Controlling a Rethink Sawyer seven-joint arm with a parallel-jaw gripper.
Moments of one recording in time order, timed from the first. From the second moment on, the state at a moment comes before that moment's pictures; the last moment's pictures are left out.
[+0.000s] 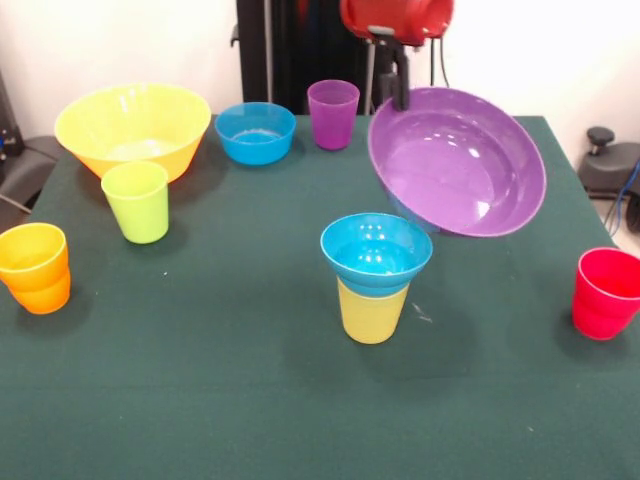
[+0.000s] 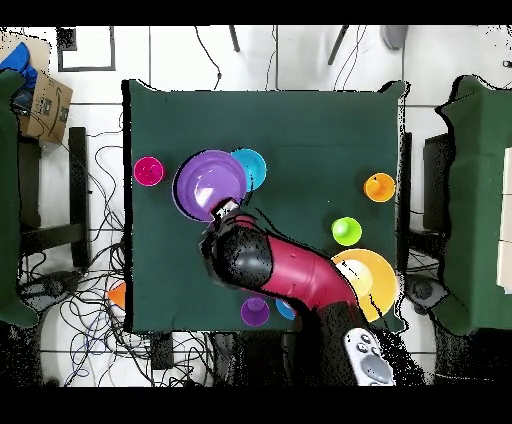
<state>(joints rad) -0.40 -0.95 0.21 2.10 0.17 0.24 2.26</state>
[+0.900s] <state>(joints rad) -0.58 -0.96 0.39 2.14 0.12 0.21 2.26</state>
